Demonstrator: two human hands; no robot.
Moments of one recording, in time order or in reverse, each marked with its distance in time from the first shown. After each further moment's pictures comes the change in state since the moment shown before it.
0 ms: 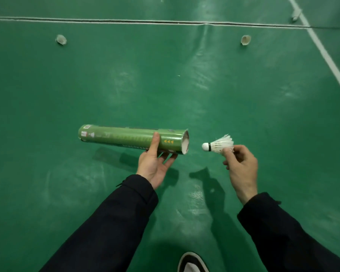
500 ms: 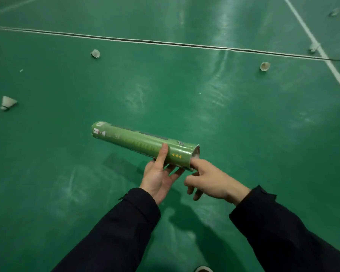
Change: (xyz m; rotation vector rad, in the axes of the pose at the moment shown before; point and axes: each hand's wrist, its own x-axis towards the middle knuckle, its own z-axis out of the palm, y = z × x) left_hand -0.035 0.036 -0.041 0.007 -0.104 0.122; right_hand -0.052 -0.128 0.085 -0.242 -1.027 0.024
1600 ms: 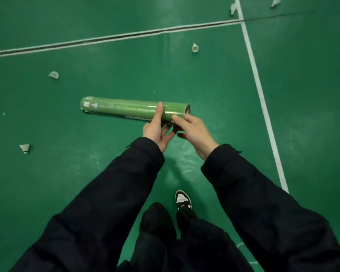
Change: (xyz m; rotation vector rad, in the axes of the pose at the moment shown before) left_hand -0.206 0.283 0.476 0.319 0.154 -0.321; right_hand -0.202 -0.436 -0.263 0.689 0.609 0.309
